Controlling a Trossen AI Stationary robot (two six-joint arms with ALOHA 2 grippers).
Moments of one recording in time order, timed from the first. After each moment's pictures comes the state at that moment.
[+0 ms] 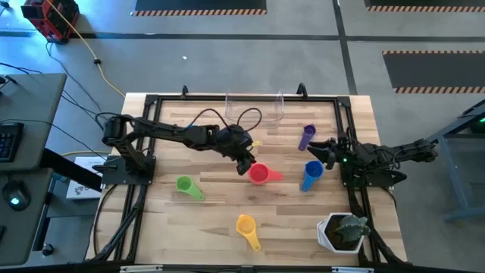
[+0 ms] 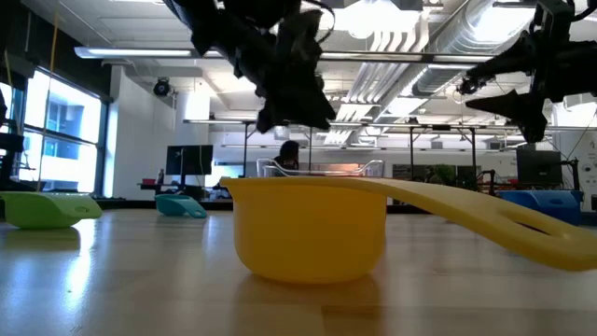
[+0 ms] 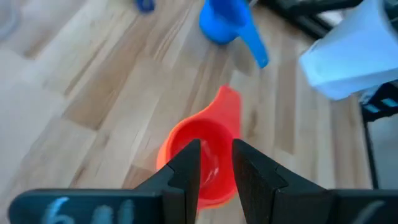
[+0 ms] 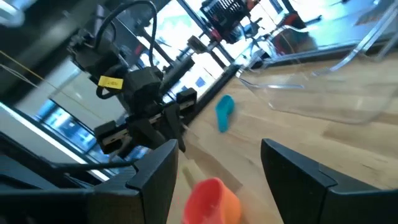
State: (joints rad) left arm 0.09 1.71 1.15 -0.13 0.15 -0.41; right arm 0.22 0.03 0.08 -0.08 0.56 0.75
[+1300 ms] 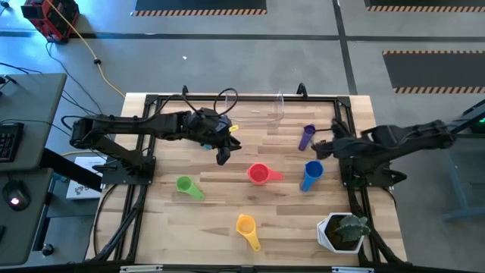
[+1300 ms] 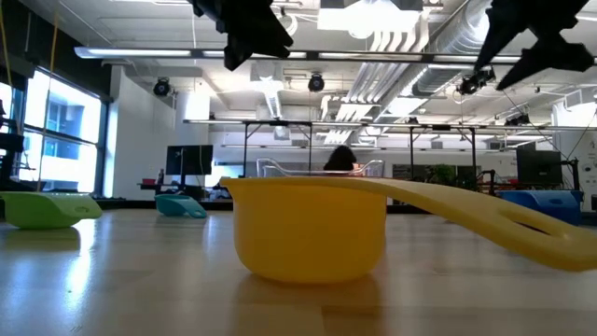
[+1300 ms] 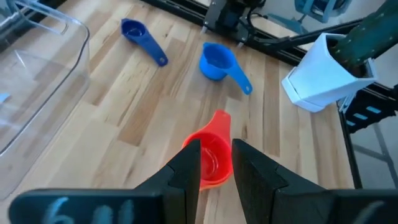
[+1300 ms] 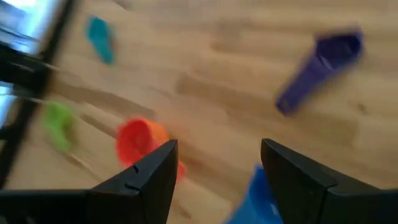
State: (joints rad) left arm 0.12 1.39 1.15 -0.36 0.08 -0.30; right arm 0.22 0.80 0.89 -1.10 0.46 1.41
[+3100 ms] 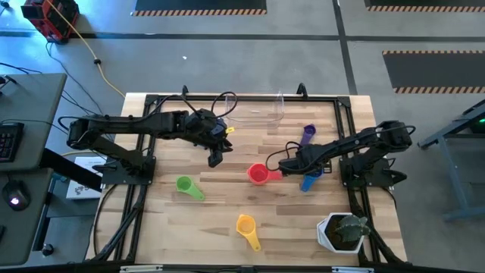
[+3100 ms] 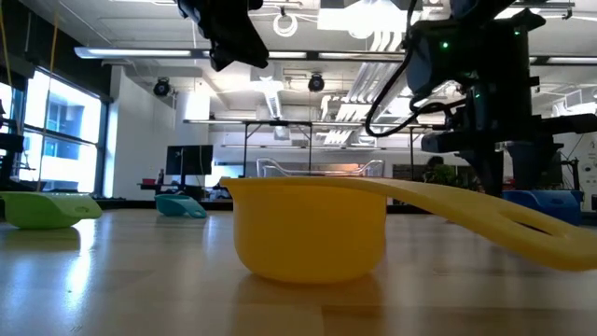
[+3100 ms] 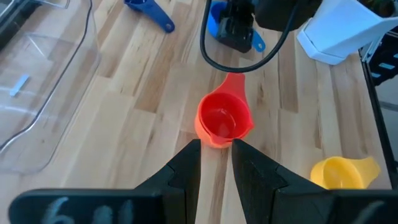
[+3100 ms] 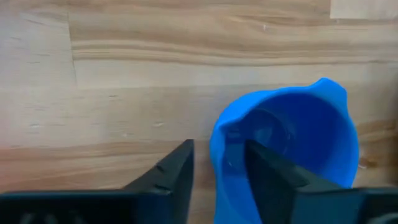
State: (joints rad) left arm 0.12 1.35 1.15 -0.53 0.08 -0.16; right arm 0.11 1.58 0.89 -1.02 0.16 1.70
